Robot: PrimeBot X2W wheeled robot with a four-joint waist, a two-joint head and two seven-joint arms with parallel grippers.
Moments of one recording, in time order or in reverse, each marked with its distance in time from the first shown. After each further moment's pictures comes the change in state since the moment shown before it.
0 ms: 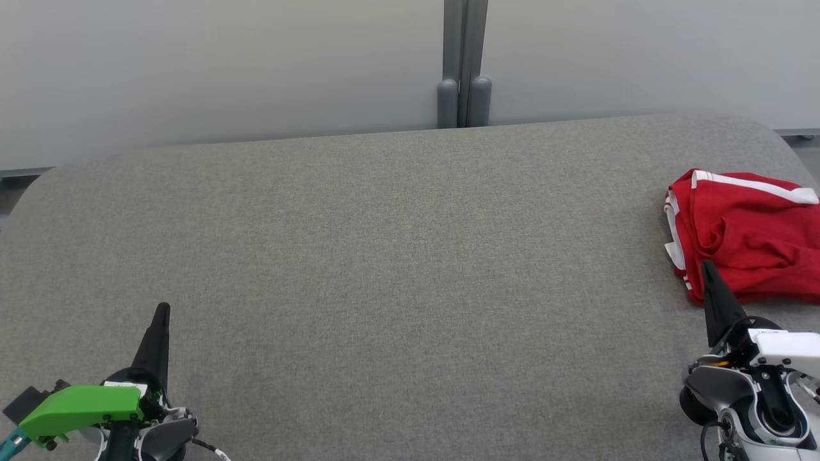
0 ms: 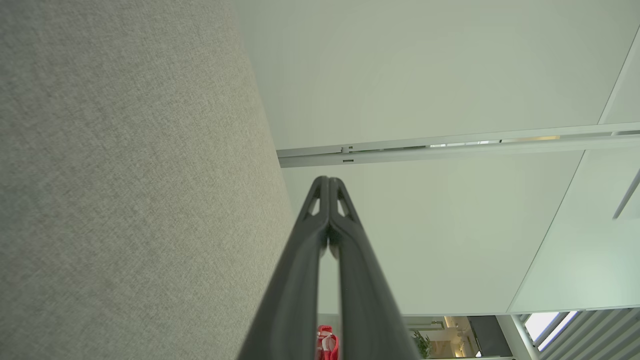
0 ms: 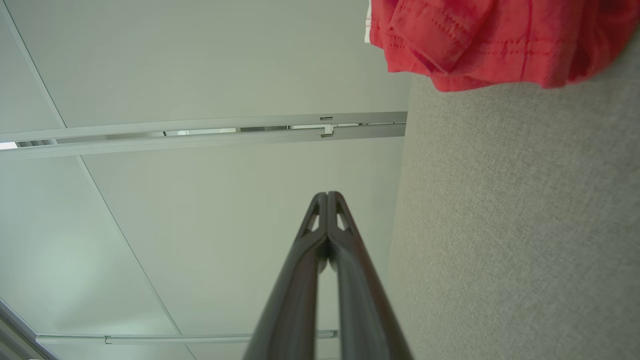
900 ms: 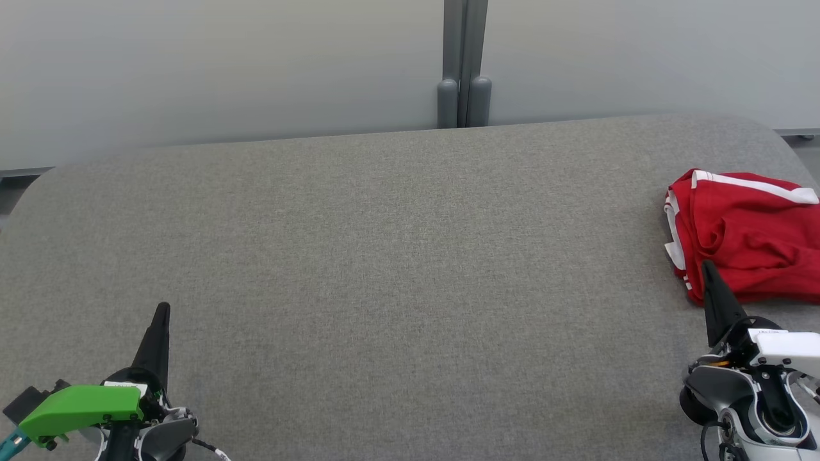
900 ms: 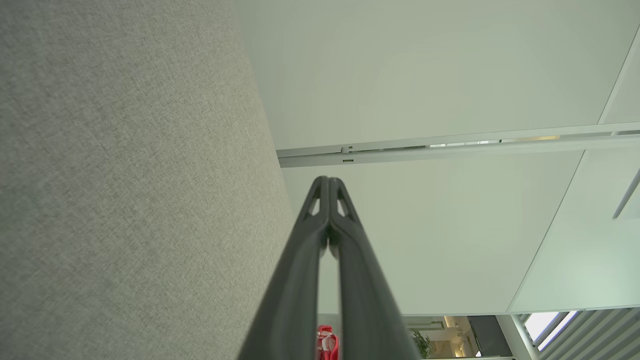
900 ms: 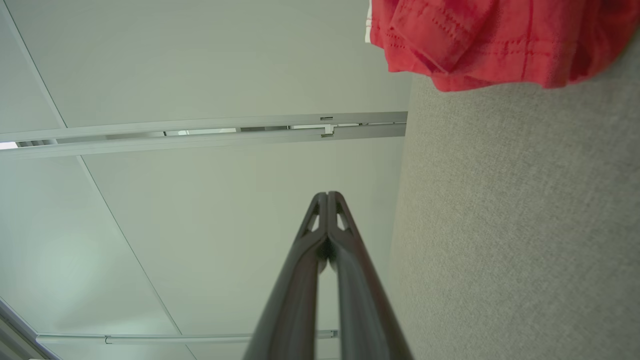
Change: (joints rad) left arm 0.000 0.000 0.000 -0.001 0.000 0.000 0.000; right arm 0.000 0.000 0.000 -0.001 0.000 0.000 0.000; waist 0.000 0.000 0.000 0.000
